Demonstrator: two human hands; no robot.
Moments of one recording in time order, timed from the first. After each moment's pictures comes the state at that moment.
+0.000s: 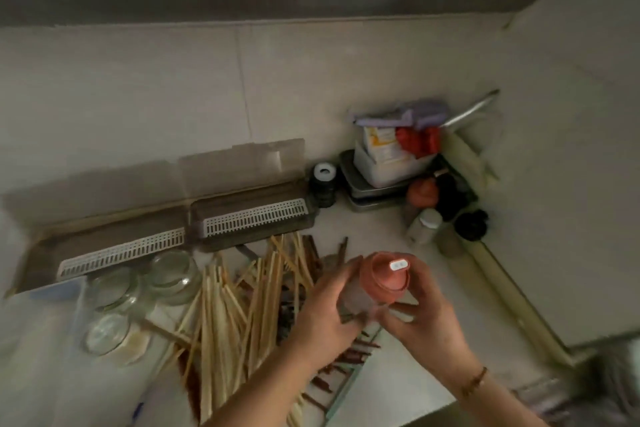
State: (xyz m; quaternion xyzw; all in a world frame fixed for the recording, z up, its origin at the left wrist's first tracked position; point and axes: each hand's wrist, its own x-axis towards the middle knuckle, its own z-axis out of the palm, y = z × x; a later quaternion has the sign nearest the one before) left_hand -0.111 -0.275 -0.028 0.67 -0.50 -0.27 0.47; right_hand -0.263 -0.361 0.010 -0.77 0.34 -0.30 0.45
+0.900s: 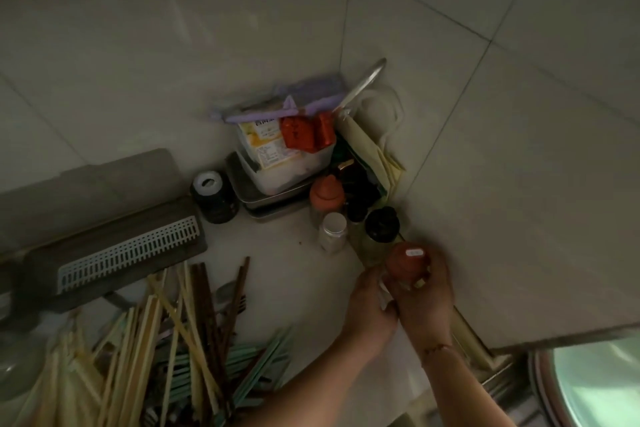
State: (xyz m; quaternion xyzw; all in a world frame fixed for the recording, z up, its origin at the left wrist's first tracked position) left_hand -0.284 -0.474 -0.082 0.68 -0.39 -0.45 0.43; right_hand -0.365 -0.521 -0.077 -0.59 0.62 -0.39 0.33
